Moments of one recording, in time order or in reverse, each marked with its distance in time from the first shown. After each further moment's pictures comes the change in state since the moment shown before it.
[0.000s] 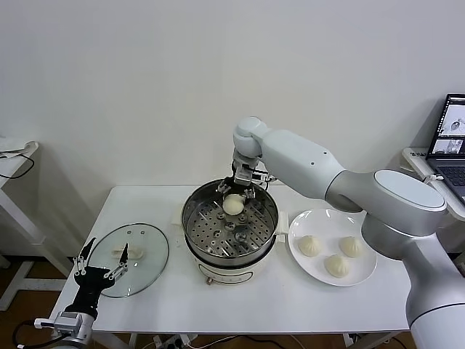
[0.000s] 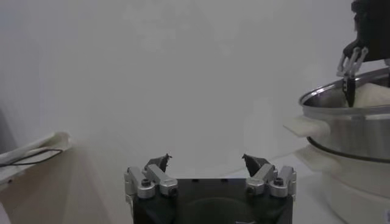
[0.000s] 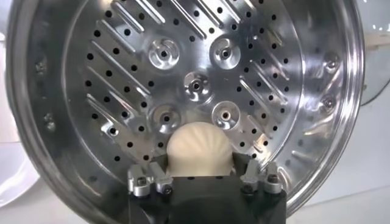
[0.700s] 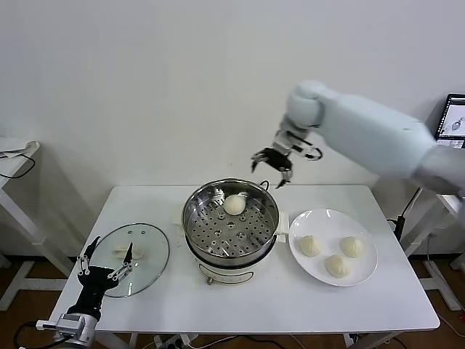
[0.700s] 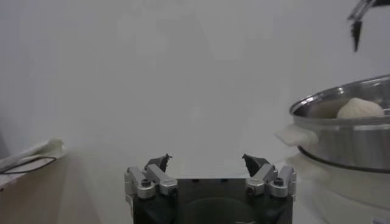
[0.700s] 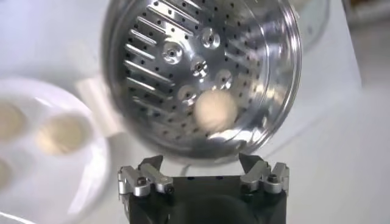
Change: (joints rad) left arm 0.019 0.000 0.024 -0.041 0.002 -0.007 0.000; right arm 0.214 -0.482 -0.143 0.357 0.450 -0.562 -0.078
